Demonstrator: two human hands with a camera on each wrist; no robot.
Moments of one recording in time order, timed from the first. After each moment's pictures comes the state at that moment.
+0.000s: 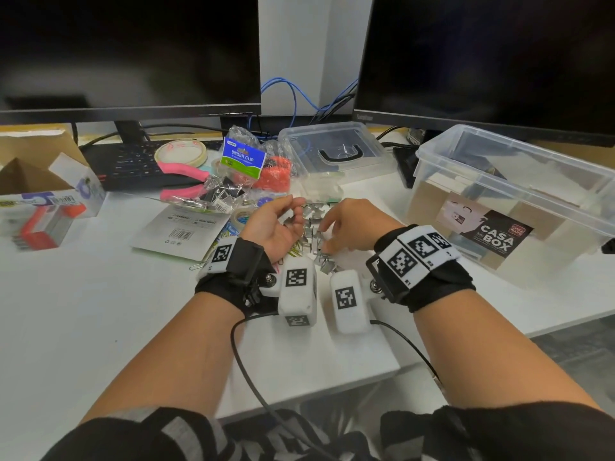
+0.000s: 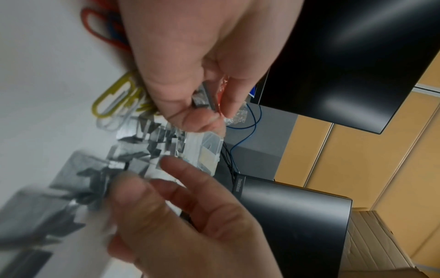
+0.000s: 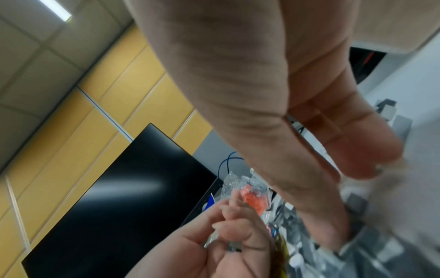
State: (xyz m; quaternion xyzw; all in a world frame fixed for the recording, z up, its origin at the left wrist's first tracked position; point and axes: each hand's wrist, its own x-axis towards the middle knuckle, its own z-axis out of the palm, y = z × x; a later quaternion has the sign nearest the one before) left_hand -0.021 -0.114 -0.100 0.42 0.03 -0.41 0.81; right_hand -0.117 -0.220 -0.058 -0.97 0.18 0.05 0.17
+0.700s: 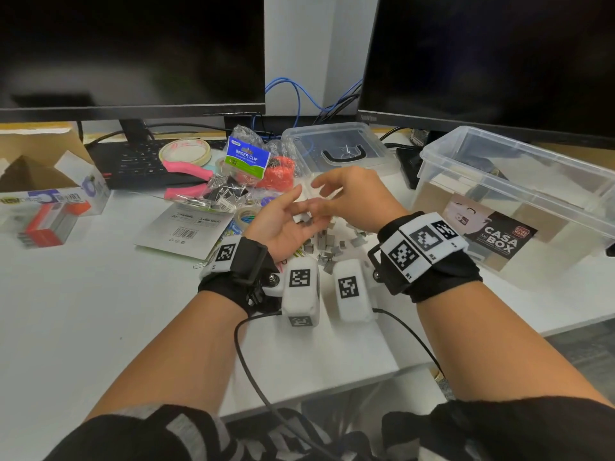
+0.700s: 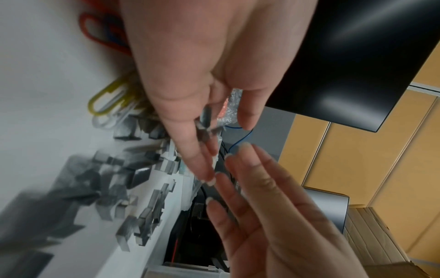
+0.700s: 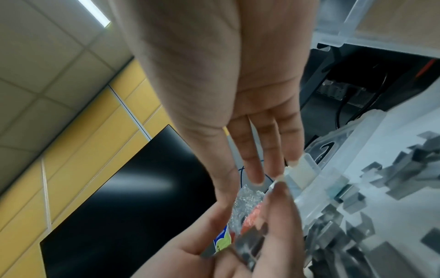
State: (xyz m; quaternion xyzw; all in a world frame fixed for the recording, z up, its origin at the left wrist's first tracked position) left_hand -0.026 -0.115 -0.096 0.35 -0.04 -0.43 0.83; right_hand -0.111 -0.216 -0.037 -0.95 0.14 -0.12 0.25
